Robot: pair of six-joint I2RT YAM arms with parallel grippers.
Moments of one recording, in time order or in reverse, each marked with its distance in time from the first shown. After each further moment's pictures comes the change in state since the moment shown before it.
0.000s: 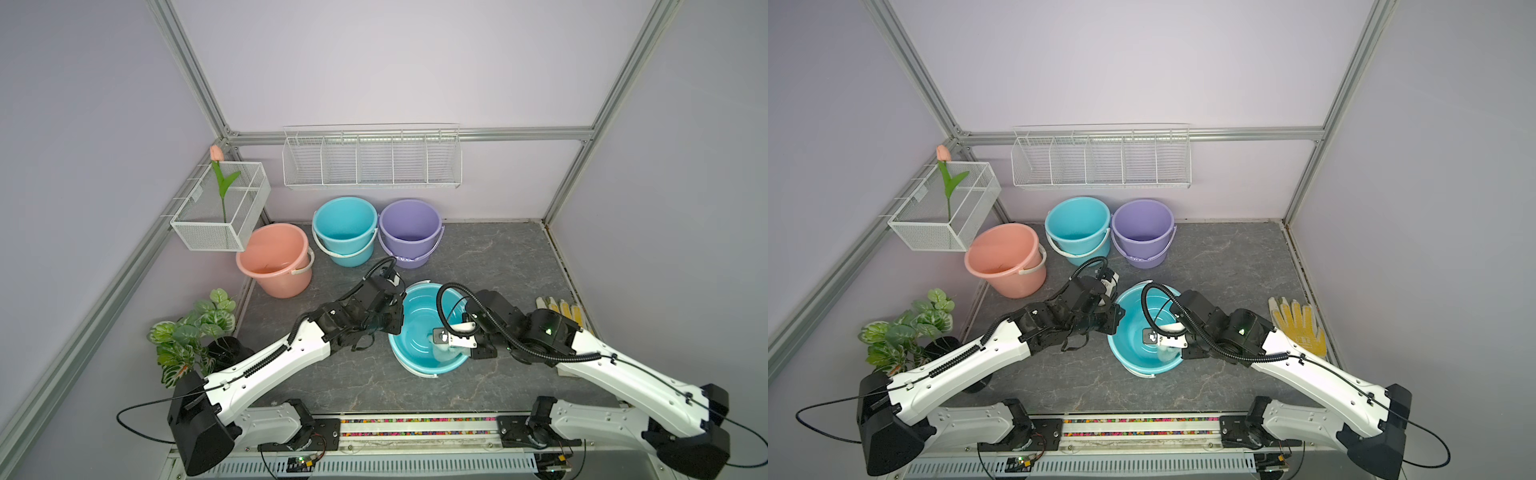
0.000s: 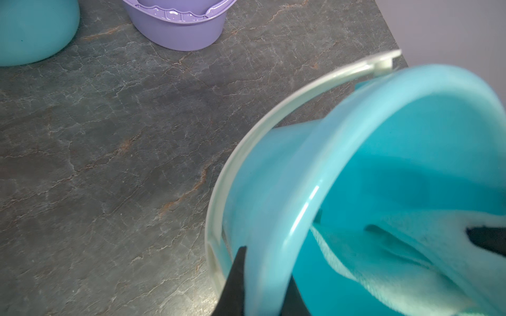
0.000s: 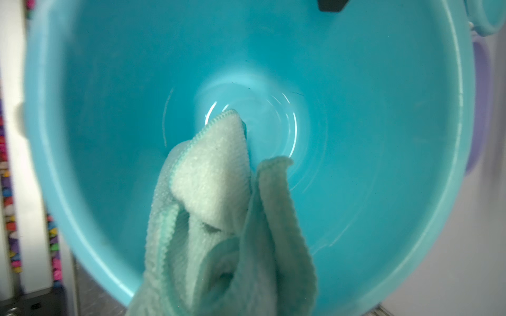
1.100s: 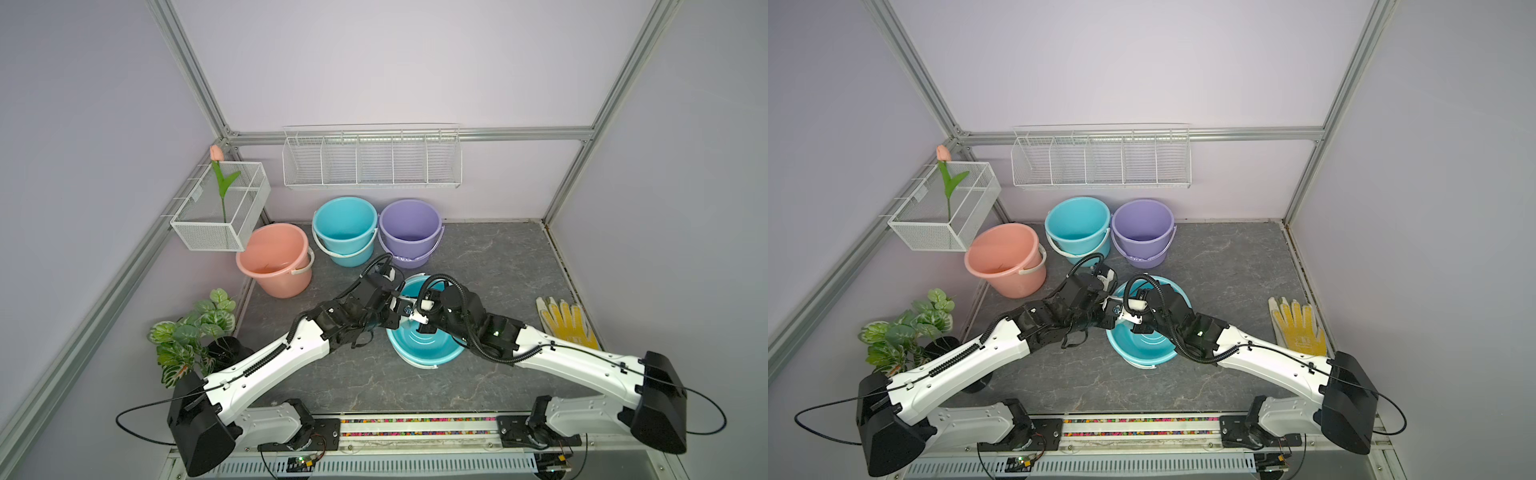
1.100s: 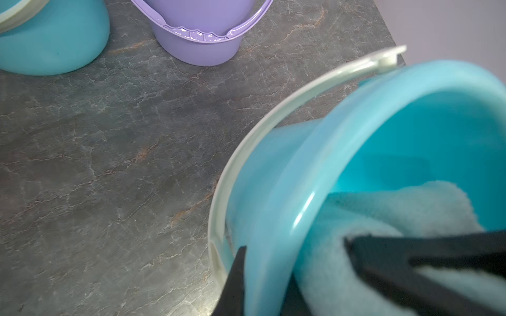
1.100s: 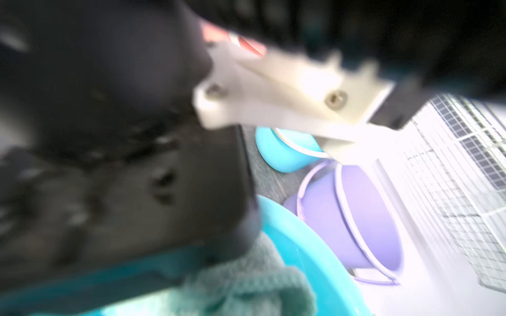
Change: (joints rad) left arm 0.020 0.000 0.000 0.023 -0.029 -0.015; right arm 0.024 0.203 -0.175 0.997 0.086 0.095
